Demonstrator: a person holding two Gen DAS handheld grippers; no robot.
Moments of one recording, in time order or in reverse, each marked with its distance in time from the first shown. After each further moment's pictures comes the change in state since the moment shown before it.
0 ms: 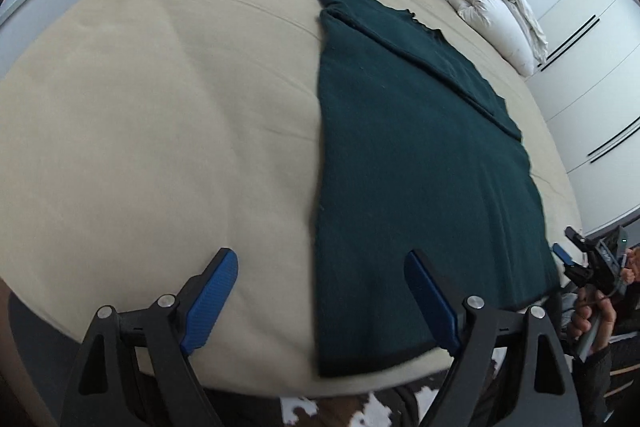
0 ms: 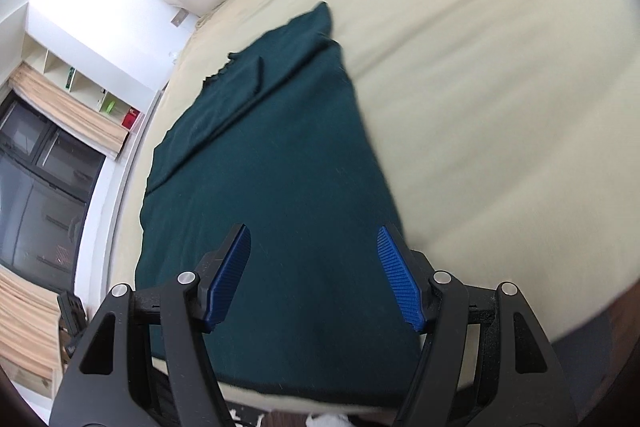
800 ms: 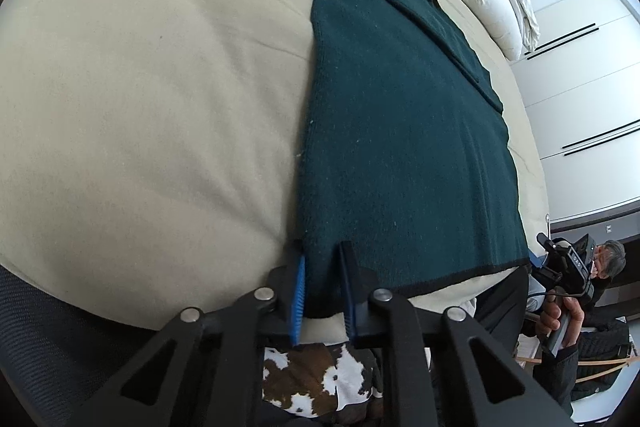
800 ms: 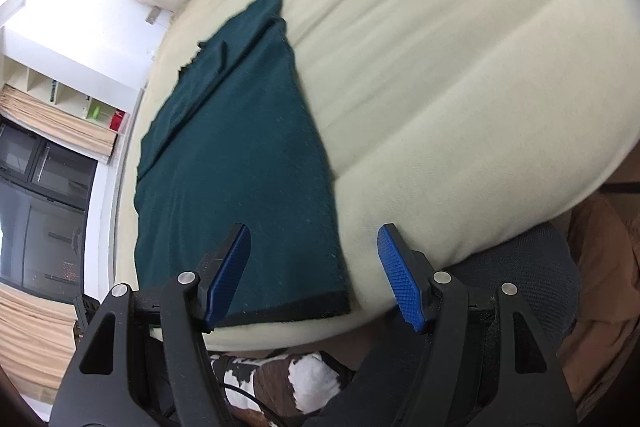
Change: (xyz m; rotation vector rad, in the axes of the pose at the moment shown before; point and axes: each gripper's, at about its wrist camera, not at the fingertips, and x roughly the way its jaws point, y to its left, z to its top) left arm 0.007 0.016 -0.013 -0.067 0.173 -0.116; right arm -0.041 -0.042 -0.030 0.098 0.099 -0.037
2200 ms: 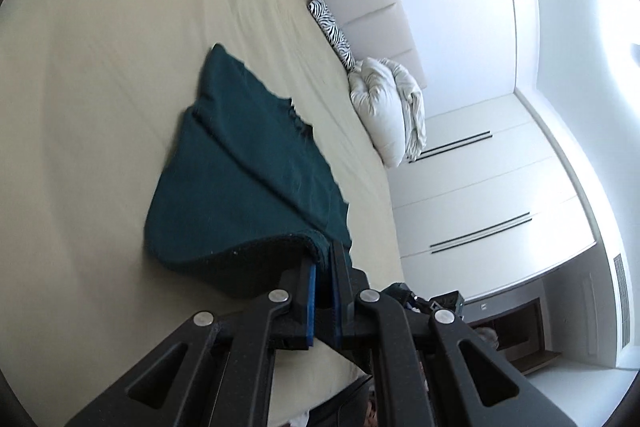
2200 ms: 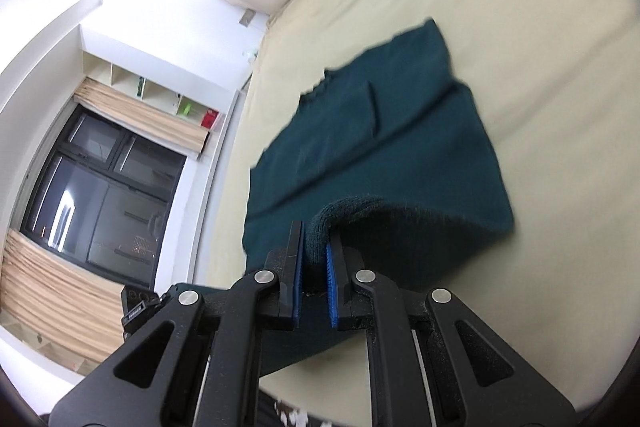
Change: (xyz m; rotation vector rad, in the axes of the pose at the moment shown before) left arm -0.059 -0.024 0.126 -0.160 -0.301 -0.524; right arm 0.044 0.120 0.117 -0.099 -0.025 0.357
